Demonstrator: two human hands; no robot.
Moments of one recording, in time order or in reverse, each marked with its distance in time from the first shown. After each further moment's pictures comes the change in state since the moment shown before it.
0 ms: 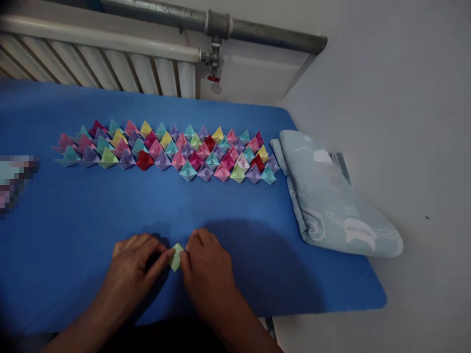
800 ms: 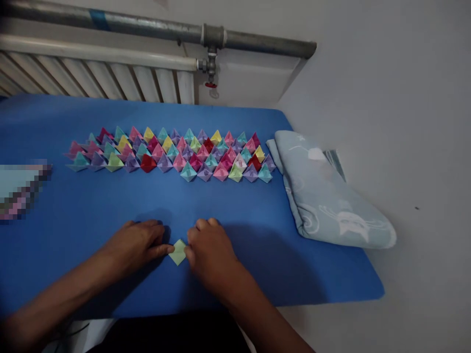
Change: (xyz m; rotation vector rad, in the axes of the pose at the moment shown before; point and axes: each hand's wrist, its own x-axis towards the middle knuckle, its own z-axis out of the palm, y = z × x) left_hand 0.057 0.000 -0.041 0.341 -0.741 -0.005; right_hand 0.020 0.002 -0.022 -0.136 -0.187 -0.134
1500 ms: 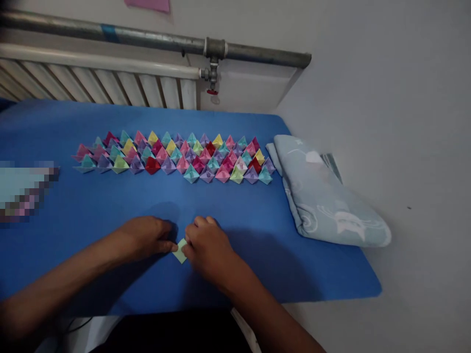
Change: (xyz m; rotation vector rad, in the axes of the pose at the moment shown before) left_hand 0.013 0.000 -0.021 0.065 -0.182 -0.005; right_hand 0.007 -0.004 0.001 0.083 -0.021 -0.017
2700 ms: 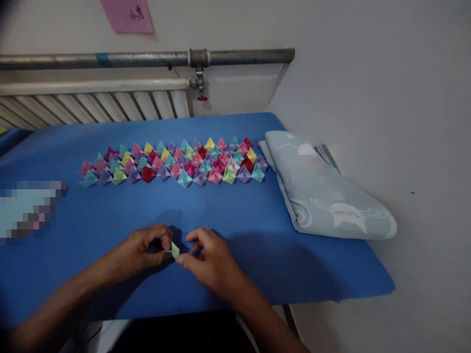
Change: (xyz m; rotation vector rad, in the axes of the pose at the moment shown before) left_hand -0.012 0.004 0.035 -0.799 0.264 0.248; right_hand -0.033 0.017 0.017 0.785 0.224 0.158
